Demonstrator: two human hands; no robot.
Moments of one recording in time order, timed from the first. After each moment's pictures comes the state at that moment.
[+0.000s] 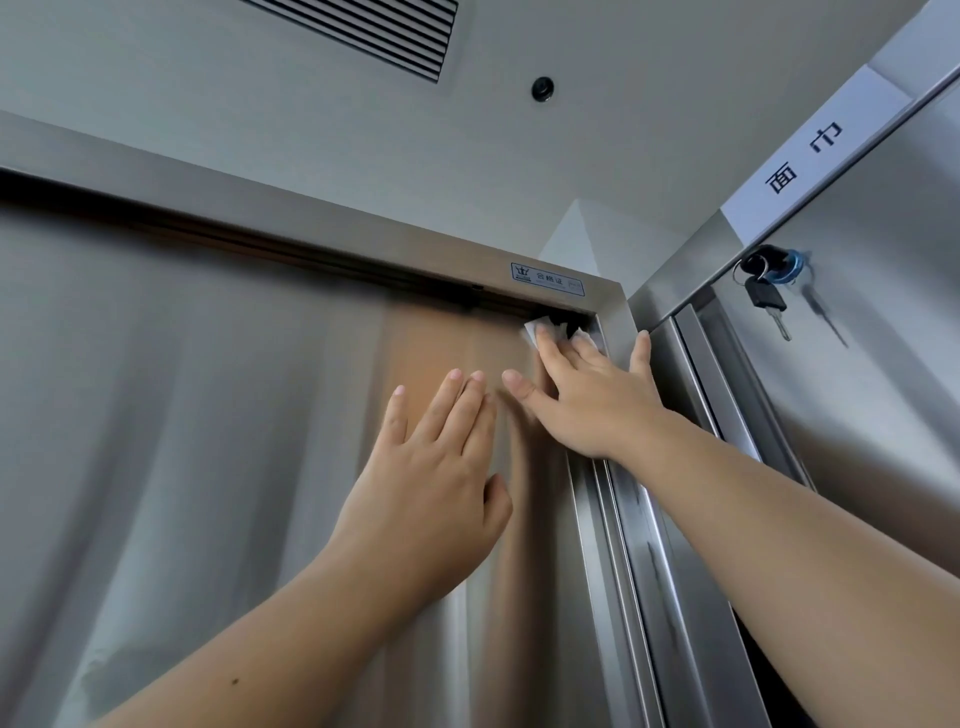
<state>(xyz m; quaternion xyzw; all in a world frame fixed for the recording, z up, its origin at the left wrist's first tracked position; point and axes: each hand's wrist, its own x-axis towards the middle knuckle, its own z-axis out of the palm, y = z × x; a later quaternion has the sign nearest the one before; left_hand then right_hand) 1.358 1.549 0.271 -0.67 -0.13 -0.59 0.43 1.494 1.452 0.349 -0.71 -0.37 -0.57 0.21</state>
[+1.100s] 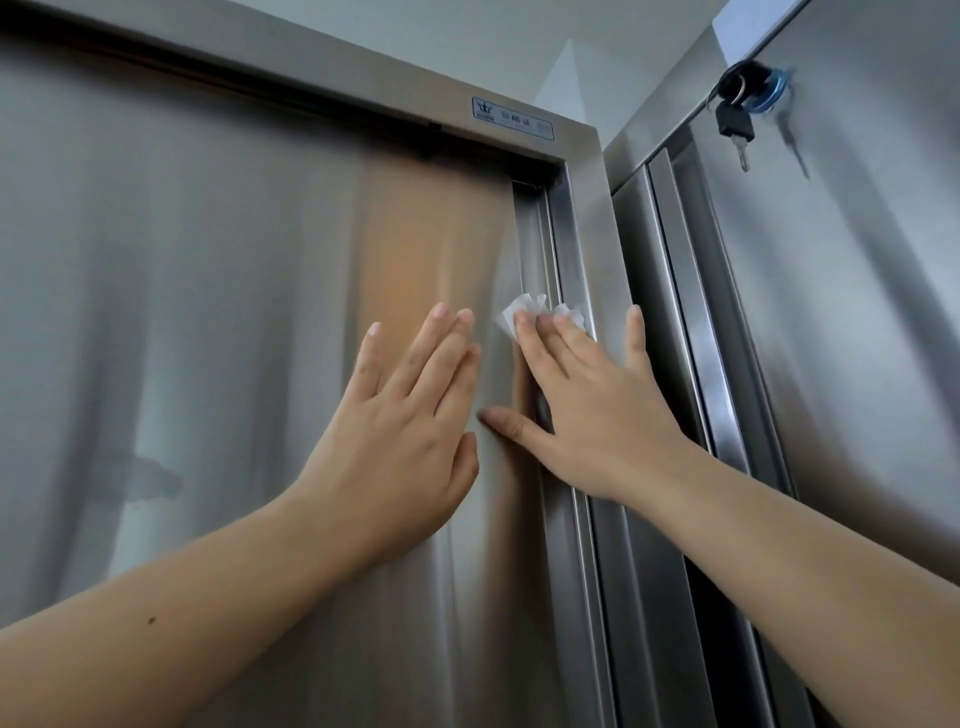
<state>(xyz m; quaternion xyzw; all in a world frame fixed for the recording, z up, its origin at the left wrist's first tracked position) 1.359 1.543 0.206 -0.69 -0.09 -0.55 0.46 1.494 1.434 0.223 -0.69 -0.39 -0.60 0.12</state>
